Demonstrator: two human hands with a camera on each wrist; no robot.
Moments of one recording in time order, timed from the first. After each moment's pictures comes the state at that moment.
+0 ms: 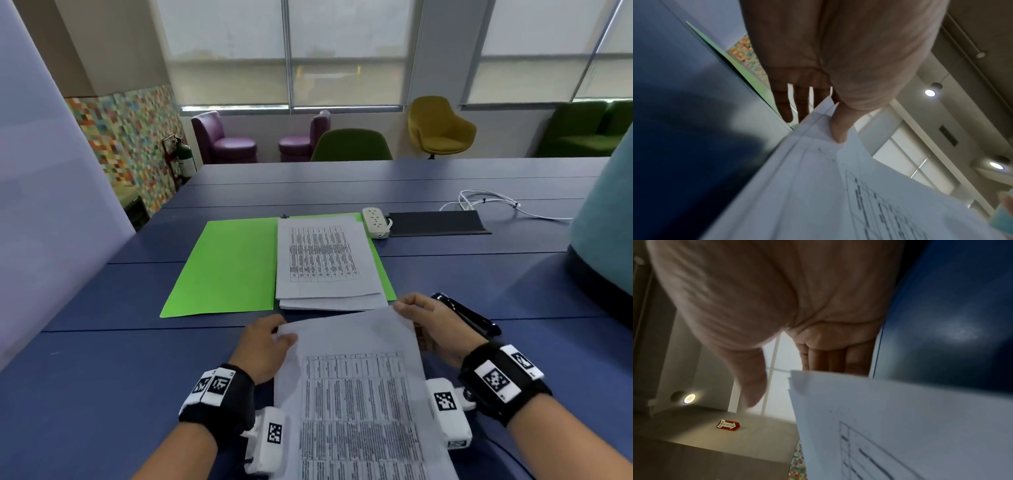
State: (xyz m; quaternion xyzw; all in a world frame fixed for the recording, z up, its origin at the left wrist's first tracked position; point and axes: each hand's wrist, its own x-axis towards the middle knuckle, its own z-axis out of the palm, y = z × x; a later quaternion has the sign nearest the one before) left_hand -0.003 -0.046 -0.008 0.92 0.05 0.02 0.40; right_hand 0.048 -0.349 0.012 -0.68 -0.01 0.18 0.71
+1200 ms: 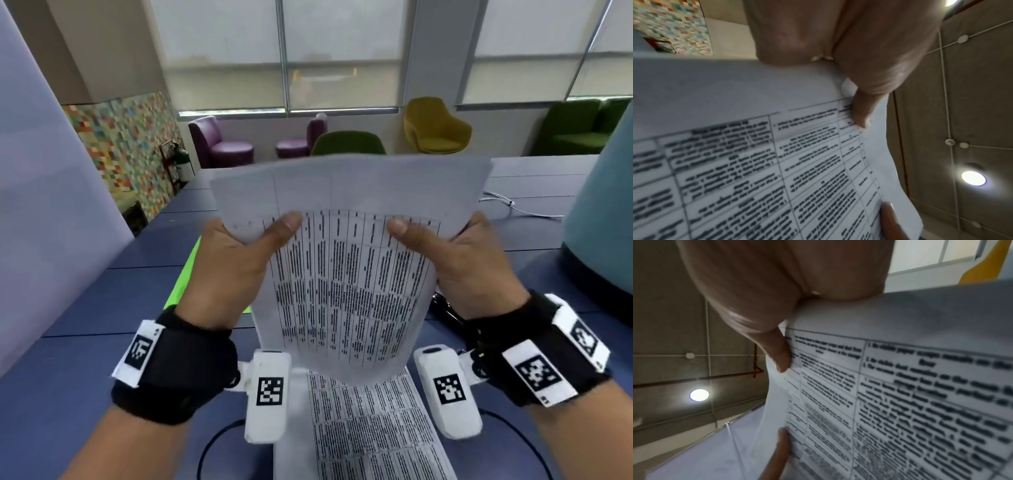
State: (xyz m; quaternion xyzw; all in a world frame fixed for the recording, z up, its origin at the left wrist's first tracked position) left_hand -0.043 -0.081 0.172 0.67 -0.13 0.25 0.69; right_hand -0.016 -0.309 0.168 -0.64 -0.25 -0.12 0.72
